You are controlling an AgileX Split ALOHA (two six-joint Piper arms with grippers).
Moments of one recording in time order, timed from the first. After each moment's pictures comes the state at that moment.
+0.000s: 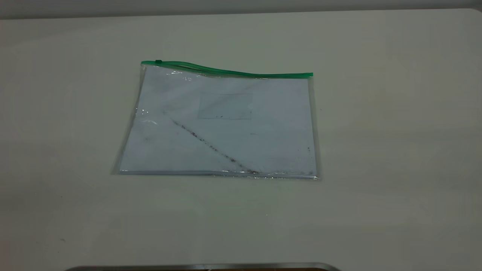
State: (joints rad) left arm 0.02 -0.02 -0.48 -0.01 1.14 0.01; right arm -0.06 -0.02 -0.48 0.04 1.14 -0.09
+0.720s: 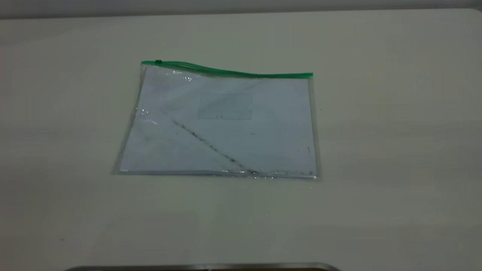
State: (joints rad) left arm 0.02 0.23 -0.50 -0.01 1.10 0.00; right arm -0.06 0.05 -0.53 0.18 1.09 -0.09
